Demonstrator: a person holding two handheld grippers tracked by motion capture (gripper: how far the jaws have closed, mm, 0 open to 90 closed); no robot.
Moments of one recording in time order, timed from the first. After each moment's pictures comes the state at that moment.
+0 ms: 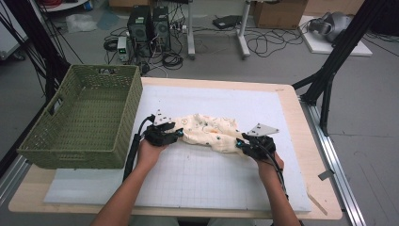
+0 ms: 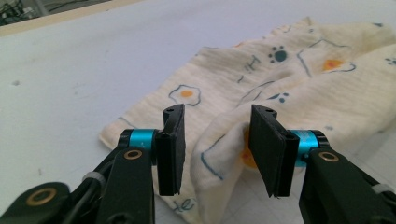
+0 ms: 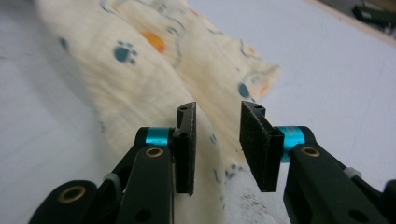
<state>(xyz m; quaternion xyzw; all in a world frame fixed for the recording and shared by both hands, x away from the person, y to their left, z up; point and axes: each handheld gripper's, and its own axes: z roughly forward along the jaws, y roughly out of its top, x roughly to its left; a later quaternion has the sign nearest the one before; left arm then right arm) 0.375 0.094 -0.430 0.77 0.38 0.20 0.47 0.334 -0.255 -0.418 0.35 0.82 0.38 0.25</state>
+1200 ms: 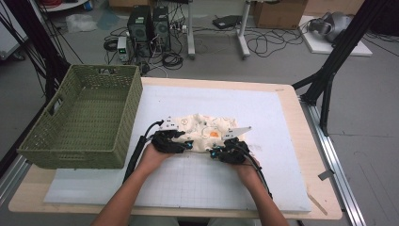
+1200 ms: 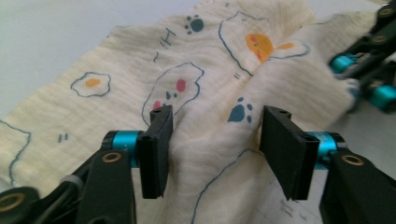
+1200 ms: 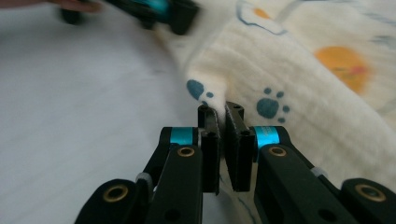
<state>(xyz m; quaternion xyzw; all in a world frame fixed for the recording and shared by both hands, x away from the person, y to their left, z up) 0.368 0.079 -0.443 0.82 0.31 0.11 0.47 0.339 -0.190 -0.436 0.29 0.86 0.42 0.03</state>
